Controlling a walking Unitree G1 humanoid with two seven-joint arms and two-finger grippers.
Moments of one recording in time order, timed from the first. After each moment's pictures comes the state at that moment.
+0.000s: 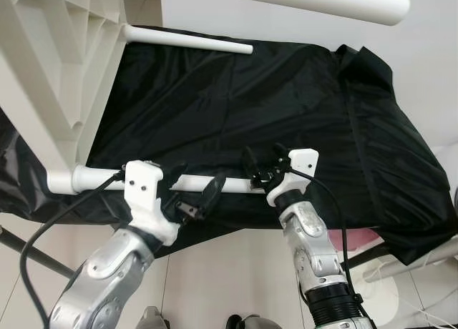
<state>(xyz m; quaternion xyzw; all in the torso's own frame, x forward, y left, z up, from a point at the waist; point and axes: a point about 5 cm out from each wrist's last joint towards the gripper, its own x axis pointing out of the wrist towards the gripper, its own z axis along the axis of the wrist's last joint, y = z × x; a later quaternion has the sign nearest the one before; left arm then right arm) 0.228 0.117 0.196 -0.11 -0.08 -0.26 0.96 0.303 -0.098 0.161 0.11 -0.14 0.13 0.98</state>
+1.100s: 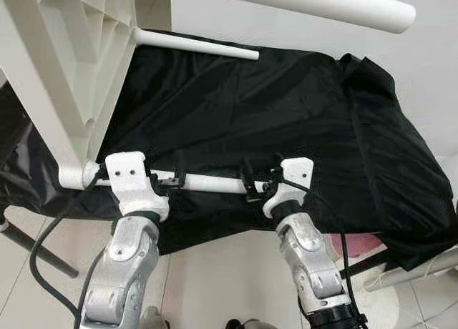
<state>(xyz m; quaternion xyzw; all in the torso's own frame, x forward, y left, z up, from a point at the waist) 0.251 0.127 0.185 -0.10 -0.08 -0.04 0.99 0.283 -0.079 0.163 0.07 -0.12 0.12 0.98</state>
